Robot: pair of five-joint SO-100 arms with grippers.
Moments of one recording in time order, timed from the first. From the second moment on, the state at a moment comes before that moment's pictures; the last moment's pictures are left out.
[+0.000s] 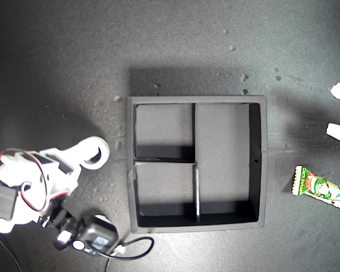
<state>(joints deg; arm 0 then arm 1) 20.5 102.4 119.5 54.1 -81.8 2.8 191.4 173.4 42.1 64.8</state>
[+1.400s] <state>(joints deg) 18.2 92.2 118.4 48.6 -81.7 0.4 191.4 174.0 44.1 64.9</state>
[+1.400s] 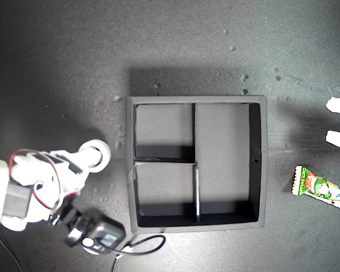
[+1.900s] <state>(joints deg) 9.6 98.8 124.9 46.4 -81.2 -13.4 177.6 147.4 42.4 64.9</state>
